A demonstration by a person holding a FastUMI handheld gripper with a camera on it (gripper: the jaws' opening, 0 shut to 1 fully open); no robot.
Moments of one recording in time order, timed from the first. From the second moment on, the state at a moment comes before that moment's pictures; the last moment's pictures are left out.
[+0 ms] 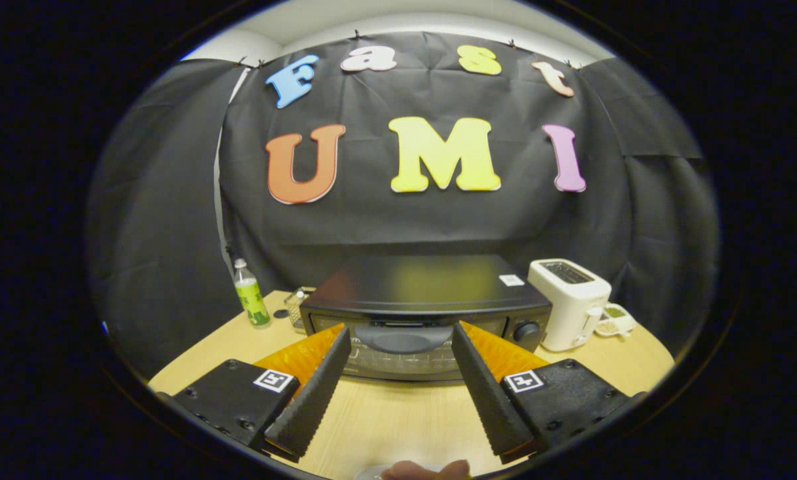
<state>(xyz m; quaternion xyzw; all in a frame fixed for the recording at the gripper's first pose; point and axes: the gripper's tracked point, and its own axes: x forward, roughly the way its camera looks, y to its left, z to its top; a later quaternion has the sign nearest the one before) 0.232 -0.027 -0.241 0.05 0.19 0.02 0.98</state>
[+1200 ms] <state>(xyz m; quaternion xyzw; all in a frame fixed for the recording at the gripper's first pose) -0.001 -0.029 -0.051 0.07 0.09 -0.03 0.99</state>
